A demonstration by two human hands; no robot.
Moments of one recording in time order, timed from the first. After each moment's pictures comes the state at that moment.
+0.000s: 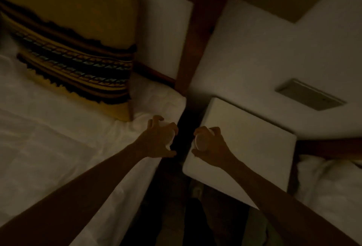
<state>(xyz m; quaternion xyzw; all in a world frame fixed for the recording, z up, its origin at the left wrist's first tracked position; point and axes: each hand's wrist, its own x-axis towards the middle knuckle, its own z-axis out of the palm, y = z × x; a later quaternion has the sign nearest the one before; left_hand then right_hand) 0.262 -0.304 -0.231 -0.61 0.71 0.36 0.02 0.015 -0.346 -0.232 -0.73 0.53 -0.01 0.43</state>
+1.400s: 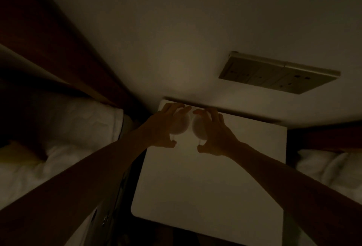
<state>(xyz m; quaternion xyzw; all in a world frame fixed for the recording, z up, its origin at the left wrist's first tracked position) 0.041 -0.512 -0.351 -0.48 0.83 0.29 0.03 -0.185 -0.502 -0.344 -0.76 0.55 0.04 0.33</state>
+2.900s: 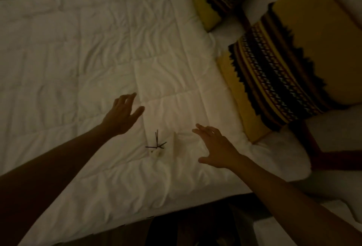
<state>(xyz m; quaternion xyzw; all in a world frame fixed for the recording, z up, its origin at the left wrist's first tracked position) 0.519 0.065 -0.179 -0.96 0.18 0.16 -0.15 0.328 -0.228 -0.200 -0.93 0.00 0.25 0.26</state>
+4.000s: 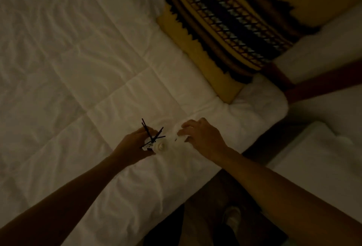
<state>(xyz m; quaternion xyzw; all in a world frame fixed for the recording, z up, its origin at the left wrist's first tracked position) 0.476 -0.005 -0.292 -0.80 0.41 0.38 -0.20 0.315 -0.209 -0.283 -0.93 0.17 0.14 0.30</state>
